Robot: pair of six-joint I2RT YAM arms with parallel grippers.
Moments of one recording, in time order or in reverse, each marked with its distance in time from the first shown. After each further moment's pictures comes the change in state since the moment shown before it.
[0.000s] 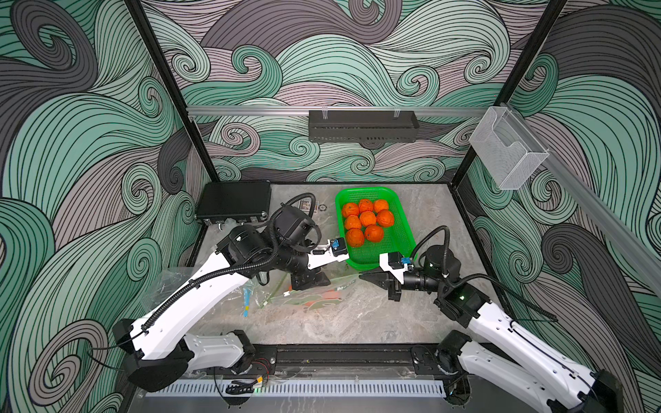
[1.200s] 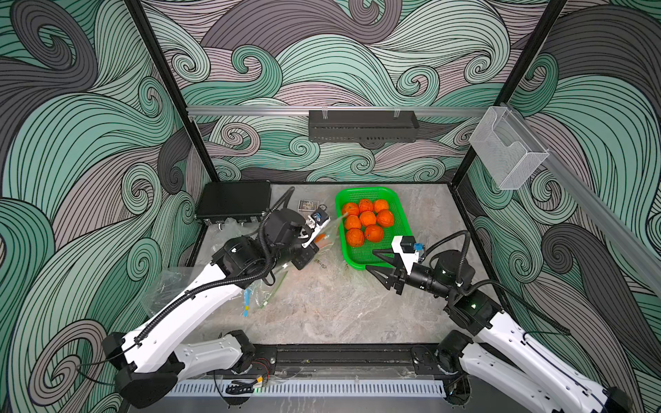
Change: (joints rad) left arm 0.042 -0.105 -0.331 0.422 -0.348 -0.381; right arm 0.004 -0.097 0.016 -0.051 0.348 0.383
